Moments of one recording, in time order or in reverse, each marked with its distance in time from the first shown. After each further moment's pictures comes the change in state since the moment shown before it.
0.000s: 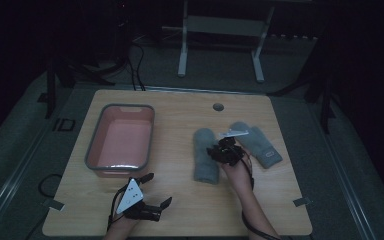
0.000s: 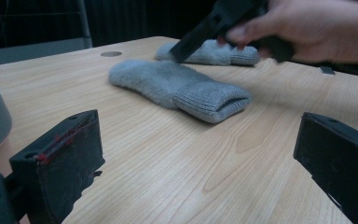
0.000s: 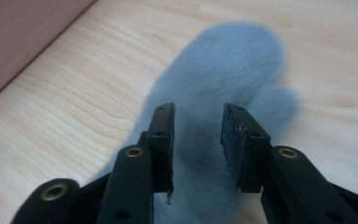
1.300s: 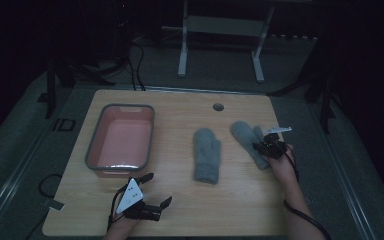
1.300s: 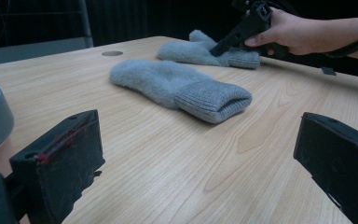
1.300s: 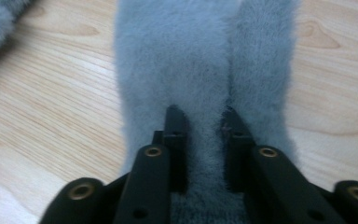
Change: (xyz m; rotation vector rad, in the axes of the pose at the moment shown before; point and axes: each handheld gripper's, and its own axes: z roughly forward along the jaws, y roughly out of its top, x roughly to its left) left arm 0.000 0.000 0.000 0.002 0.003 -0.004; right arm -0.161 -0.038 -0.020 0.056 -0.161 -0.017
